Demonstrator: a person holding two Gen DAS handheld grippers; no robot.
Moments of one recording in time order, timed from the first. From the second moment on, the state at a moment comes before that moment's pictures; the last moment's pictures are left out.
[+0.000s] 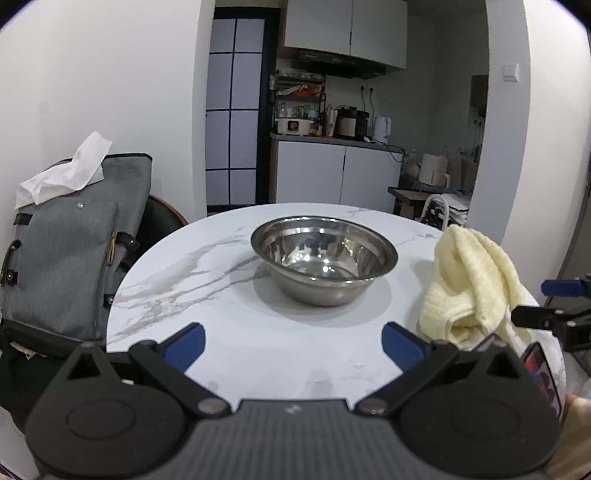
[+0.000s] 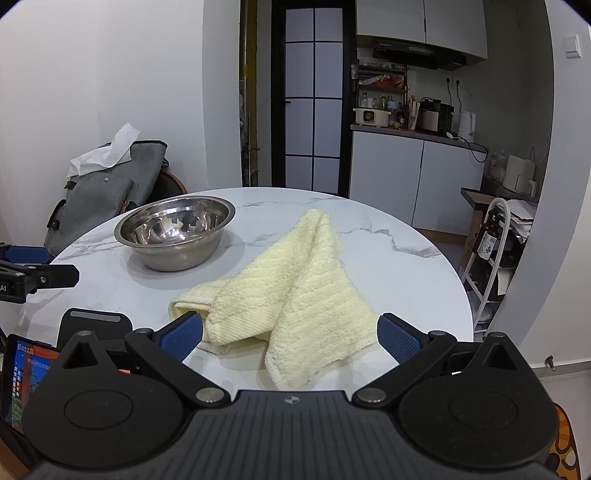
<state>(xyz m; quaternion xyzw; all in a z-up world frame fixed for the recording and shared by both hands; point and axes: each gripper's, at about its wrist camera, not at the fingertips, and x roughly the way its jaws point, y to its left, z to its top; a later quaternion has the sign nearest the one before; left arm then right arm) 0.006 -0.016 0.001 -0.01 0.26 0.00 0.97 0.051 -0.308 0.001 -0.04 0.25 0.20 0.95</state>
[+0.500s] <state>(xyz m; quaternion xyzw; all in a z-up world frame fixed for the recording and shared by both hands) 0.007 -0.013 -0.004 -0.02 0.26 -0.01 0.96 0.052 -0.322 -0.001 0.03 0.24 0.25 0.94</state>
